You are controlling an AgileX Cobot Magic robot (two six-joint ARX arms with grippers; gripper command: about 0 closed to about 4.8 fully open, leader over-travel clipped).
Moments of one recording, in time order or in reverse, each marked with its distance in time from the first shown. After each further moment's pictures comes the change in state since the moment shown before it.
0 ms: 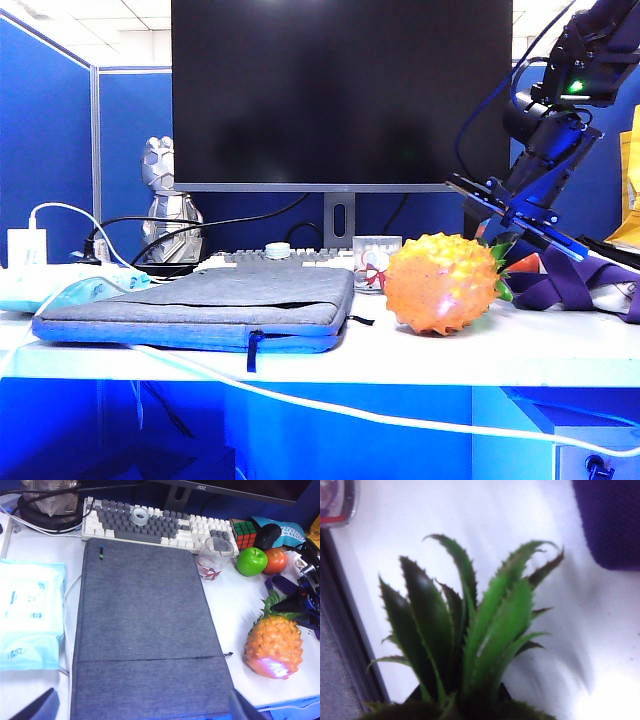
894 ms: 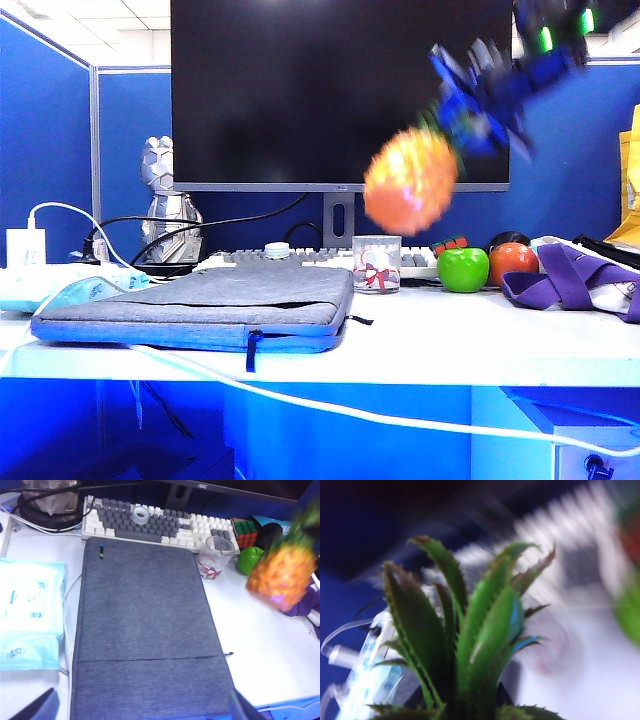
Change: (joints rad) left arm 0.000 0.005 0.000 0.002 0.000 0.001; right arm 0.034 -0.163 -0.006 0.566 -0.074 -0.162
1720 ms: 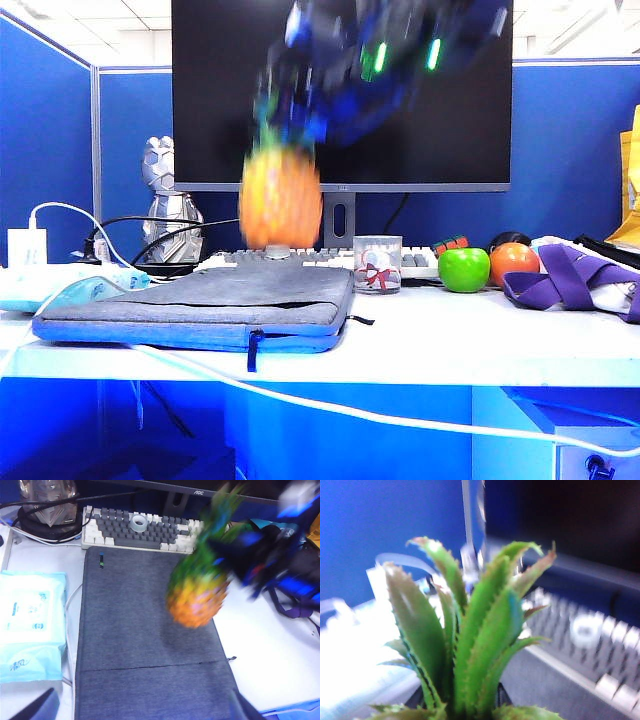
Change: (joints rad) left arm 0.000 0.006 0.000 0.029 0.002 0.030; right arm 0.378 0.171 -0.001 0.406 0.163 -0.549
